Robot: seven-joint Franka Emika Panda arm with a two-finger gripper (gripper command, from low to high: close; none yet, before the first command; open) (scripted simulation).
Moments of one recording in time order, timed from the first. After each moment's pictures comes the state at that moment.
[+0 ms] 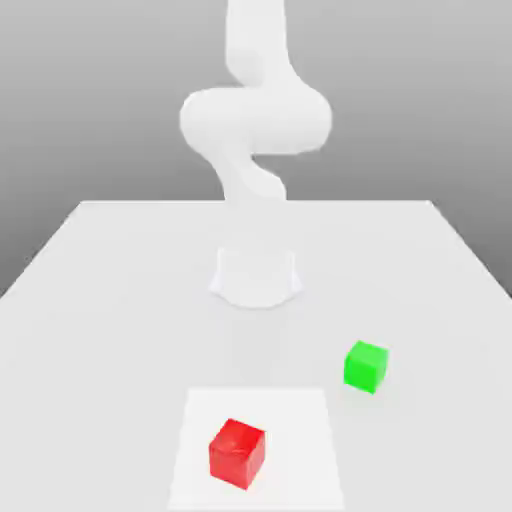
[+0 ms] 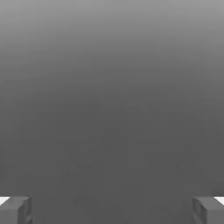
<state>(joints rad) -0.04 -0.71 0.03 -2.33 -0.02 2.34 0.85</state>
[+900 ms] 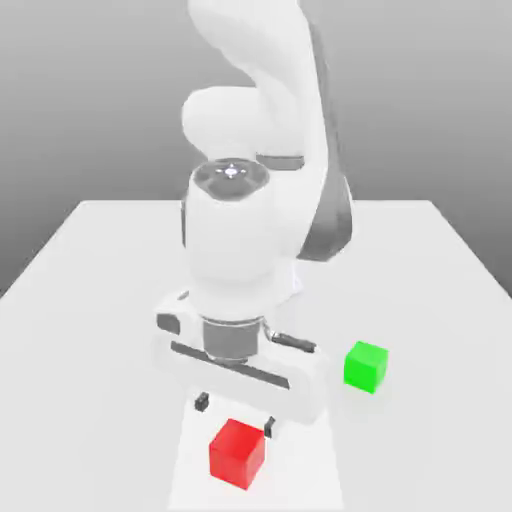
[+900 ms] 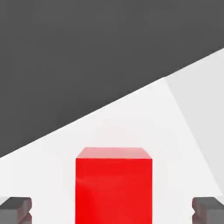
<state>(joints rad) -0.16 0.27 0.10 -2.57 -0.08 2.84 1.26</state>
